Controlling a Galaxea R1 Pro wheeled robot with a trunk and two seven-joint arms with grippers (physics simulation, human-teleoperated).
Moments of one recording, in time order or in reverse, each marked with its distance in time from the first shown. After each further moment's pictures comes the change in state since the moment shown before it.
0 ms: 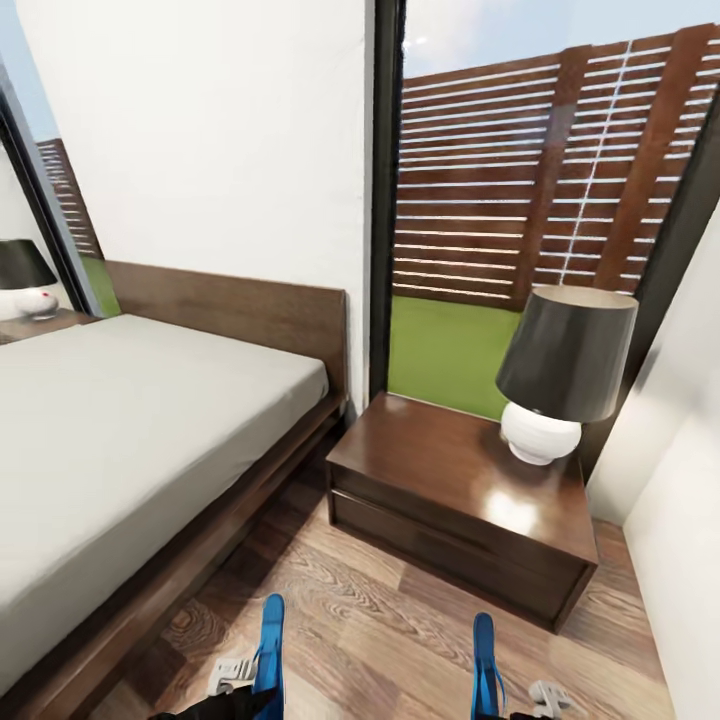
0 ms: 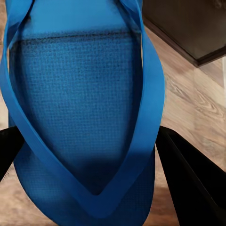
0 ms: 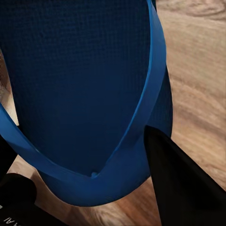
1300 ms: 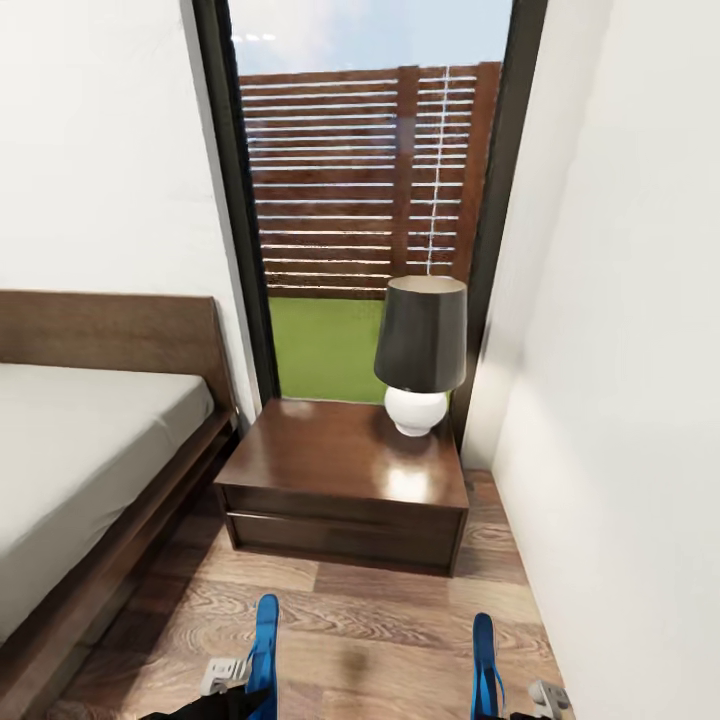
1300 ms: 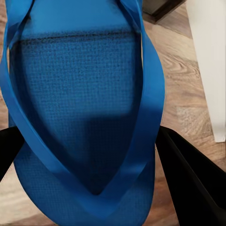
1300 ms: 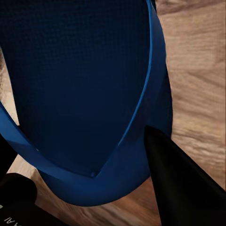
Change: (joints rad) left arm 0.000 0.017 0.000 0.000 0.001 0.000 0.000; right arm 0.000 0.001 0.000 0.000 0.000 0.000 0.000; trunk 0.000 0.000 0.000
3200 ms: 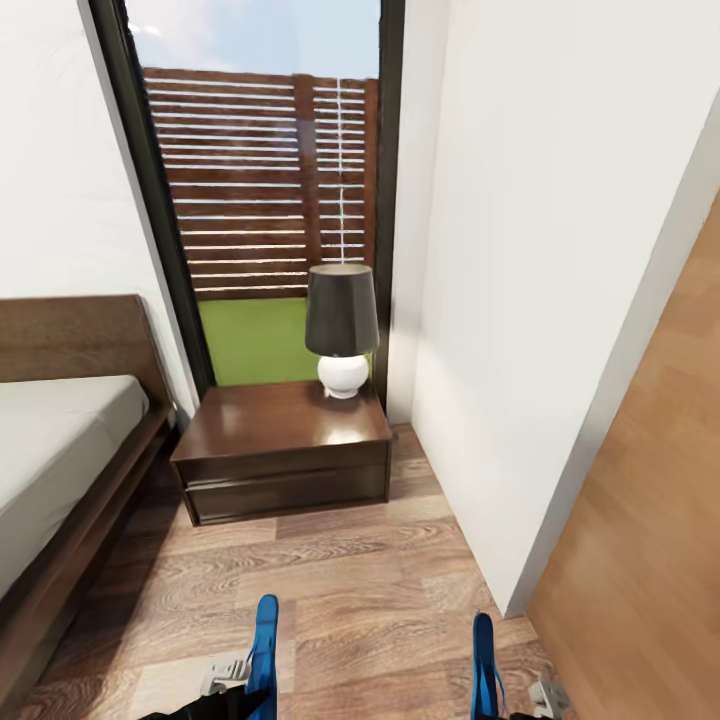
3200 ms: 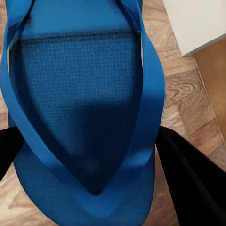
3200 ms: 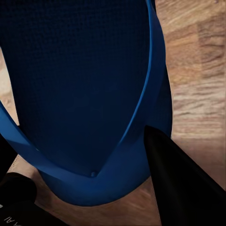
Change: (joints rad) left arm 0.000 0.001 0.000 0.001 0.001 0.000 0.000; right arm 0.000 -0.001 0.001 0.000 0.001 0.000 0.002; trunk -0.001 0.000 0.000
